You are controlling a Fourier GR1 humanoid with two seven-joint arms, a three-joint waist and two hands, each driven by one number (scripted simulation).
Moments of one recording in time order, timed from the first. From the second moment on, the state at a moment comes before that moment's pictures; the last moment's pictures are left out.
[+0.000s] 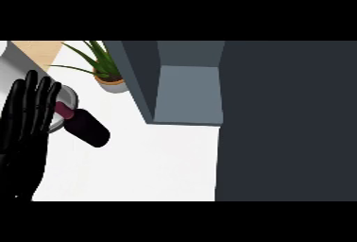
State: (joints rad) left arm -0.03 0.11 -0.03 -2.10 -0.03 -0.01 -0.03; right arm 0.02 -0.09 -0.03 -2.10 0.00 0.02 0.00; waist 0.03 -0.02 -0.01
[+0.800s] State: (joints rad) left arm -0.19 0.32 -0.02 -1.91 0.67 -0.43 0.30; right arm 0.21 -0.12 0.19 -2.38 -0.15 0.18 0.18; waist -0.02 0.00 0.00
